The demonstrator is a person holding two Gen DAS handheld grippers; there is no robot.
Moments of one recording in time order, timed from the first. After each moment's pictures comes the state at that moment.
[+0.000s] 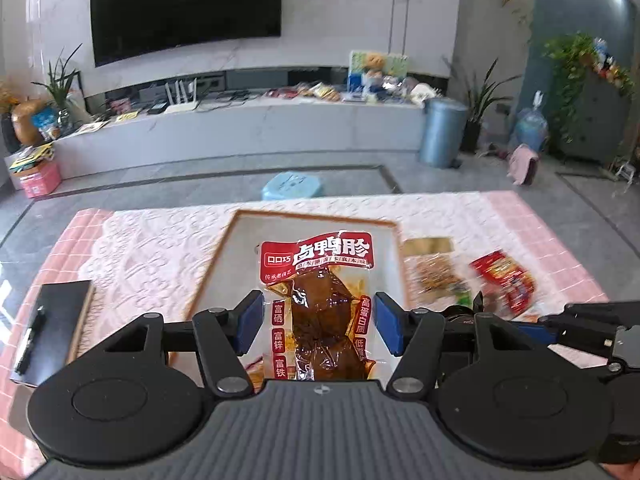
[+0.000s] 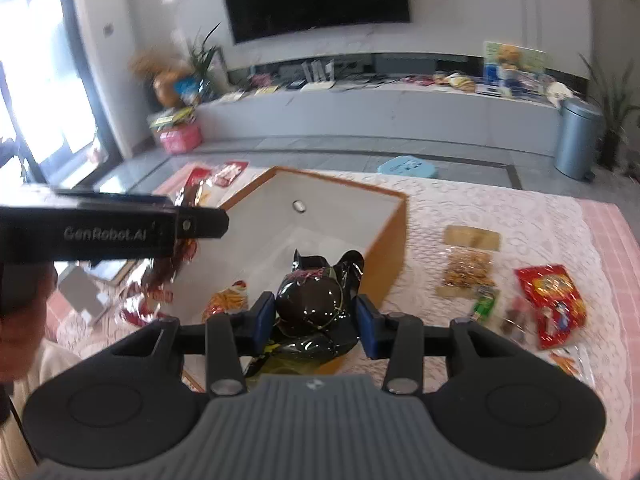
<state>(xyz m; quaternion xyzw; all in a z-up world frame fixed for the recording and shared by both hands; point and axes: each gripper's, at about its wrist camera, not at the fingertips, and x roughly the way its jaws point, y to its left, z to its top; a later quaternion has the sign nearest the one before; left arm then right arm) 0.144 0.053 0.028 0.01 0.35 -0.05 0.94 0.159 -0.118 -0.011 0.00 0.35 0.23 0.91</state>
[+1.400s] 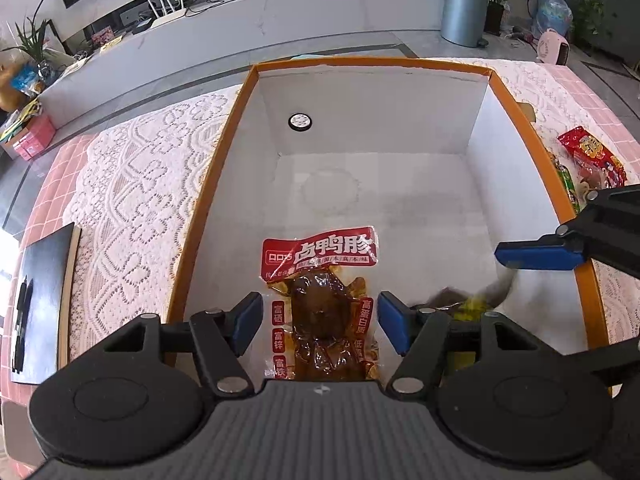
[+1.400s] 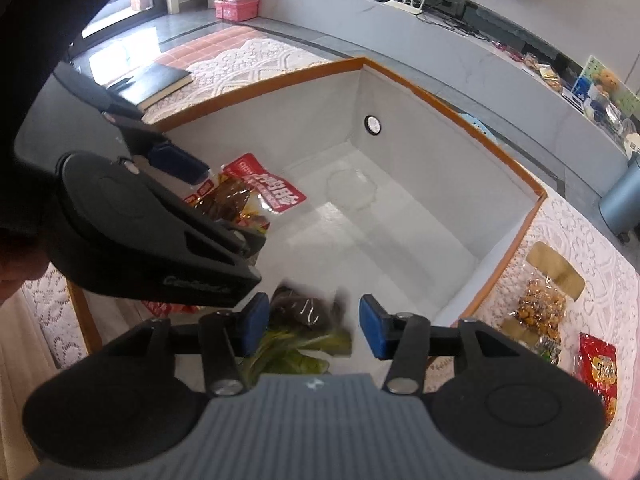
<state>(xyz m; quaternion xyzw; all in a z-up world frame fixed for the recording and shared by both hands) 0.209 0.091 -0.073 0.08 0.50 -0.04 0.86 0.235 -0.018 -0.085 -0.19 0.43 0.29 0.84</state>
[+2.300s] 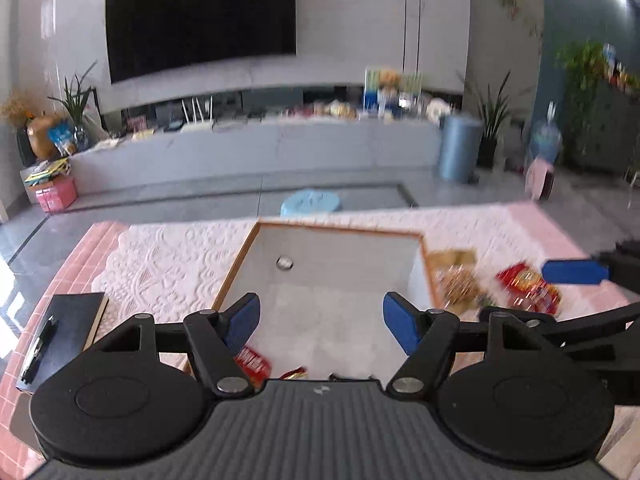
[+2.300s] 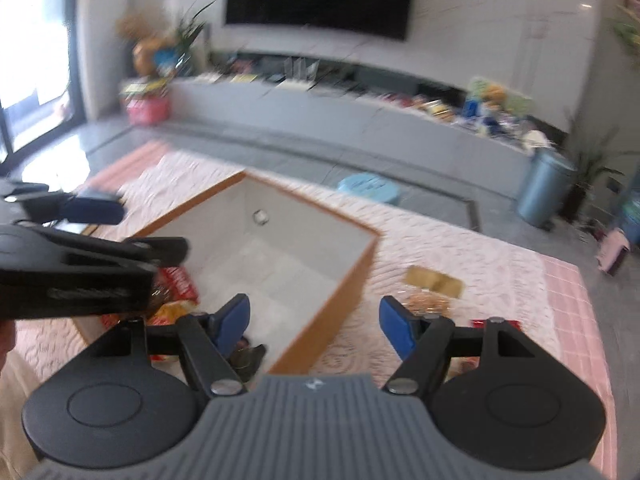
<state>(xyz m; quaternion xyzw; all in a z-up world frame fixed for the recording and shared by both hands) 0.137 0.060 0.021 0.01 0.30 -0.03 0.95 0.181 -0.105 0.001 -0.09 0.32 0.16 0.93</state>
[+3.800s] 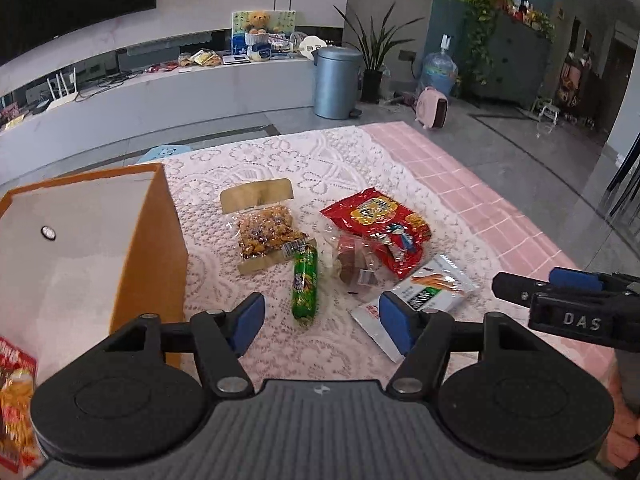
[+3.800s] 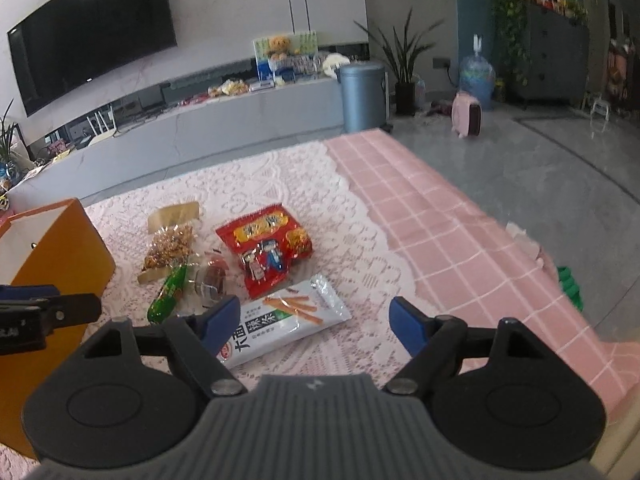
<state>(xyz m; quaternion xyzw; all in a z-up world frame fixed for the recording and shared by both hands) 0.185 -0.105 -0.070 0.05 0.38 -0.19 0.90 0.170 -0.334 -0.107 0.10 0.33 -0.07 0.94</state>
